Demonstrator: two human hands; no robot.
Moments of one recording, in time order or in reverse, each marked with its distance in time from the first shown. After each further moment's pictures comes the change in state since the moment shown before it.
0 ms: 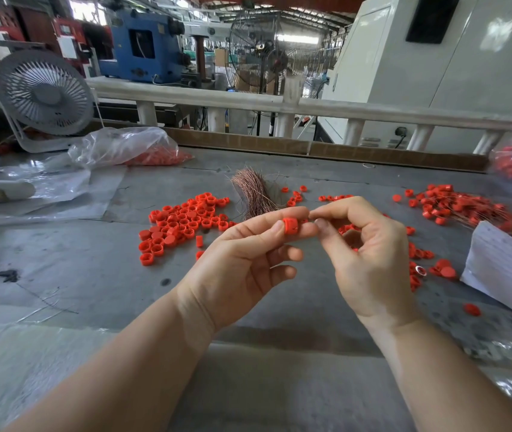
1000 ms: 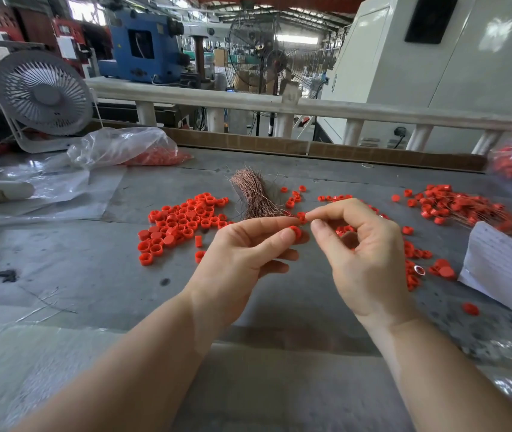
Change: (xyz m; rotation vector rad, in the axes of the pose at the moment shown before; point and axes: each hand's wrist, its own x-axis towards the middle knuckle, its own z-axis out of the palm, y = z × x) left_hand 0.002 -0.008 0.001 0.307 0.230 0.152; right_hand 0.000 0.001 0.002 0.001 -0.017 0.054
